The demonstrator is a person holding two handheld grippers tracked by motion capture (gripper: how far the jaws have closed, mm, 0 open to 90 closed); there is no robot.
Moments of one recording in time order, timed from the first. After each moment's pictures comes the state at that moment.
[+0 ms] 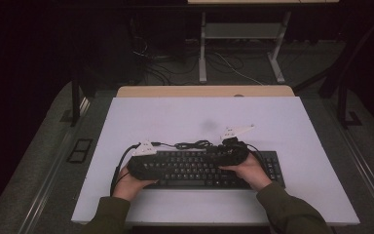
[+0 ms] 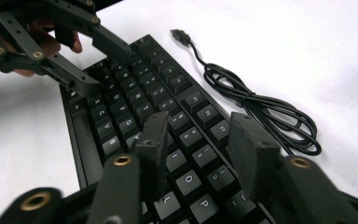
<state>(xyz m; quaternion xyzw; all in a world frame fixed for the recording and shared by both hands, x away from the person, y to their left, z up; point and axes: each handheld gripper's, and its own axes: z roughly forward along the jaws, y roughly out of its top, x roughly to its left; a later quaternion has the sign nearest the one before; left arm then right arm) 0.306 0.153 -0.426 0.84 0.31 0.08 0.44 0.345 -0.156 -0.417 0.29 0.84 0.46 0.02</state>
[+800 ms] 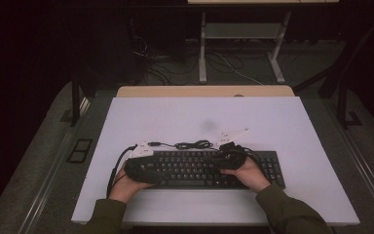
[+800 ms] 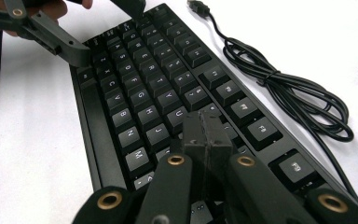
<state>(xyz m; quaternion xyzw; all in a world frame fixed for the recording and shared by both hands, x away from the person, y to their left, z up) 0.304 0.160 -0.428 0.83 0.32 0.09 0.45 0.339 -0.150 -0.425 0.26 0.86 0.43 0.01</state>
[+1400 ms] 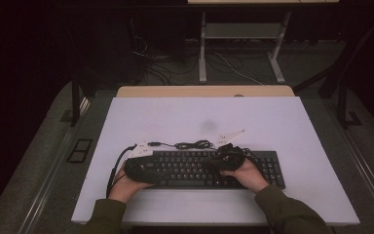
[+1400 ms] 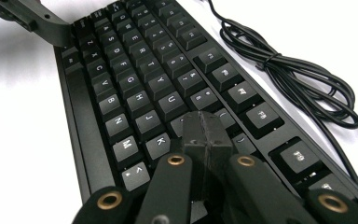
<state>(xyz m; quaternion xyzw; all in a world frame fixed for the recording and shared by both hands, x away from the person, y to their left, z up) 0.303 0.160 -0.428 0.83 0.32 0.09 0.45 0.341 -0.147 -0.434 0.27 0.87 0.41 0.01</state>
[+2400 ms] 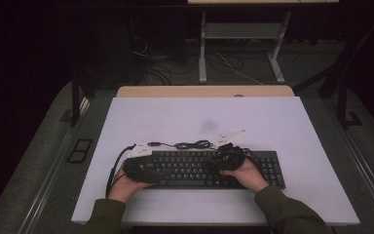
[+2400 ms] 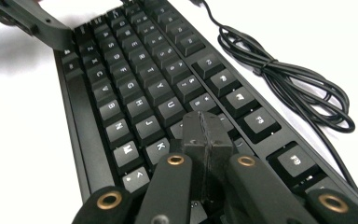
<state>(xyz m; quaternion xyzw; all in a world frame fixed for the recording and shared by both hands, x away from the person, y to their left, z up) 0.304 0.162 -0.427 0.83 0.32 0.09 0.45 0.340 -0.147 -0.431 0.27 0.87 0.42 0.02</state>
